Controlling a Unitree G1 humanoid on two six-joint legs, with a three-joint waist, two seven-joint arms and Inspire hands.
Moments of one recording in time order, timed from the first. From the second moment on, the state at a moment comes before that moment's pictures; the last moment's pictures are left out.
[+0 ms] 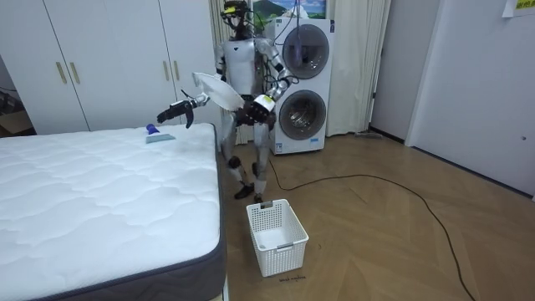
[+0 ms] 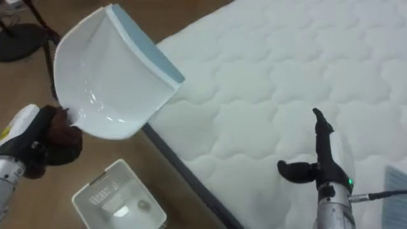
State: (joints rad) left arm 0.13 0.56 0.02 0.12 0.34 -0.07 0.03; right arm 0.17 -0.45 0.11 0.38 -0.23 -0.17 -0.43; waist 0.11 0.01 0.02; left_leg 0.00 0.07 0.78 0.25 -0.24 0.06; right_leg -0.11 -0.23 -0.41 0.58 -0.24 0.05
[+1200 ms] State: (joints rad) left arm 0.20 0.30 0.00 0.23 0.31 -0.06 0.04; right arm 0.15 -0.37 0.10 0.37 -0.27 -0.17 -0.27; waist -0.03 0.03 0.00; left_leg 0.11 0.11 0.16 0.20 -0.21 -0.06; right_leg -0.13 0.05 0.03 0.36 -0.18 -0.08
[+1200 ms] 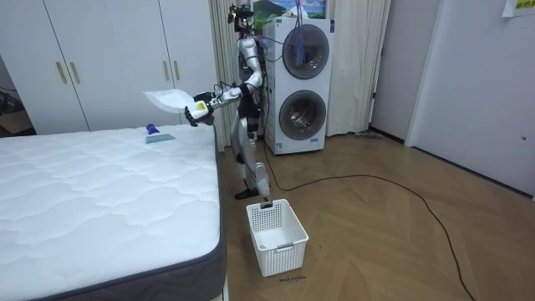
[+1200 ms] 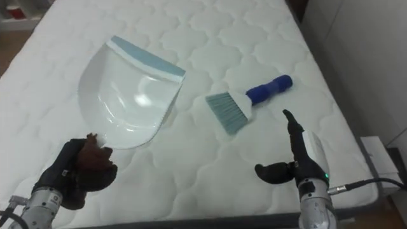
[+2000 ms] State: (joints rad) left arm 0.17 0.30 -0.03 0.30 0.30 -0.06 0.09; right arm 0.20 -0.31 0.10 0.46 -0.35 -0.13 -0.24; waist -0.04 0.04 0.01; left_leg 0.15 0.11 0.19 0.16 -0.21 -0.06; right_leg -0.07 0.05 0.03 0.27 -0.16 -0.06
